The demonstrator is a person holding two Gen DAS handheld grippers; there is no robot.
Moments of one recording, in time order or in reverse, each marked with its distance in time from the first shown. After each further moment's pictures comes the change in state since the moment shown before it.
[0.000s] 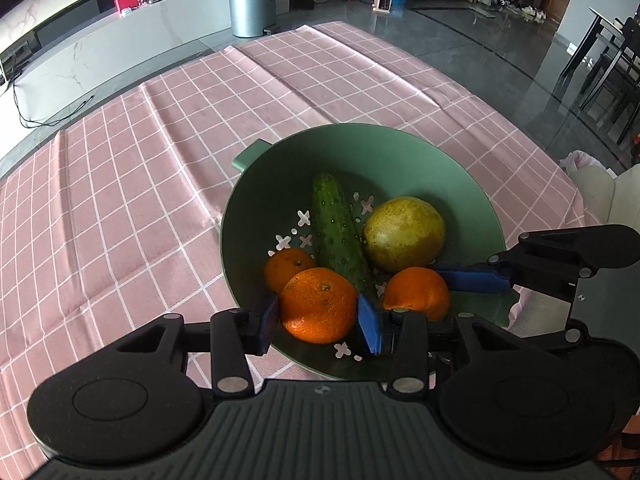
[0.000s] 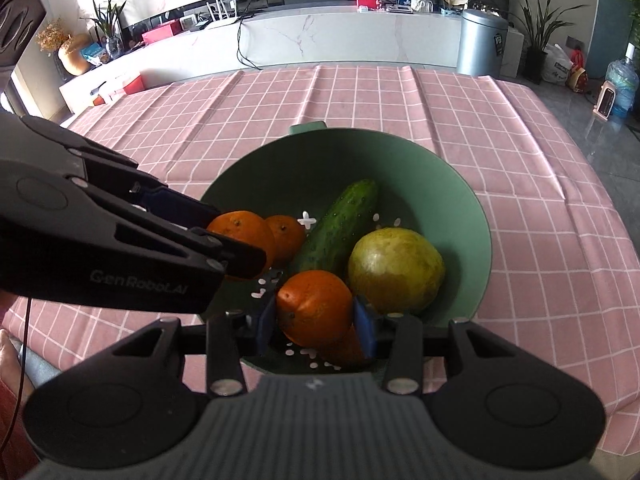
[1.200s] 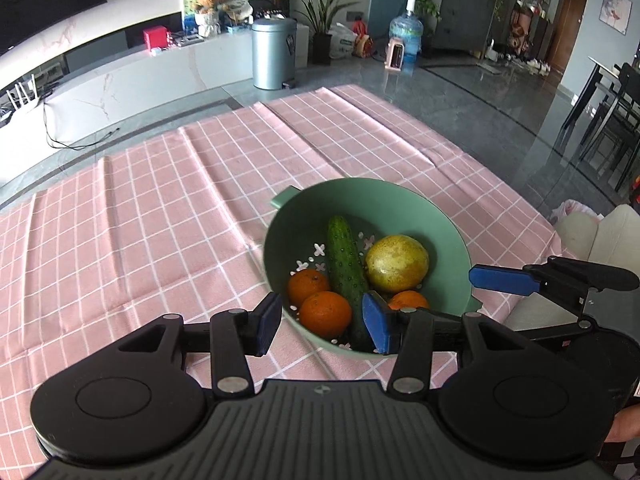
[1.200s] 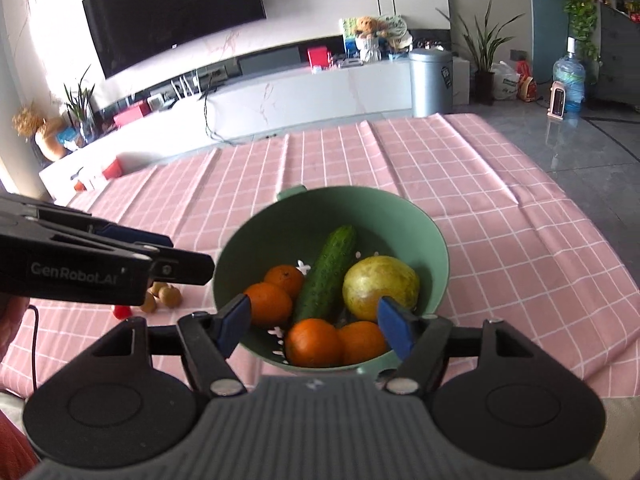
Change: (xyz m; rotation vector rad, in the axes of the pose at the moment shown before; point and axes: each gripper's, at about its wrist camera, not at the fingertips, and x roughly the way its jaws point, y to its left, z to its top) left arm -0.081 0.009 -0.030 -0.062 -0.192 0.026; right arm -0.061 0.015 -0.020 0.168 -0.225 -0.054
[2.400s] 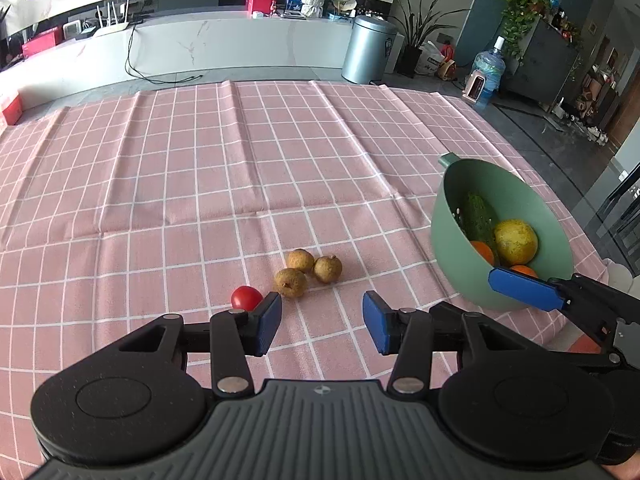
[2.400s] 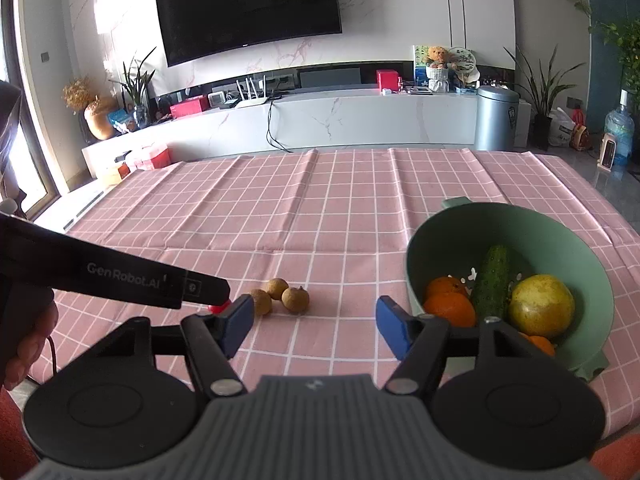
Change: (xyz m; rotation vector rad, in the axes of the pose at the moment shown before) left arm -0.017 0.128 -0.084 -0.281 -0.006 0.063; right arm 0.035 0.128 -0.030 -0.162 -0.058 0.092
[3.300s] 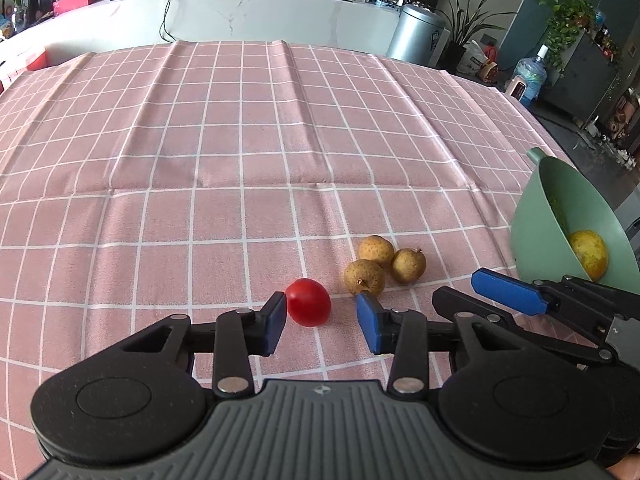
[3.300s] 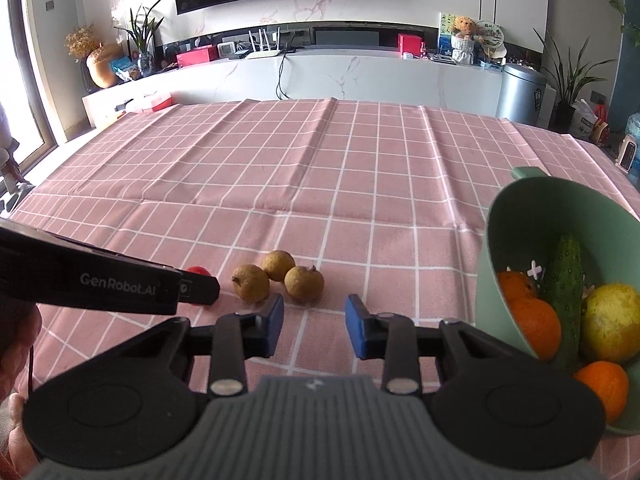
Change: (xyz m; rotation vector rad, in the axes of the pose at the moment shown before) left arm 0.055 0.044 -0.008 -0.104 0.040 0.059; right arm 0.089 0.018 -0.002 -0.078 0.122 0.000
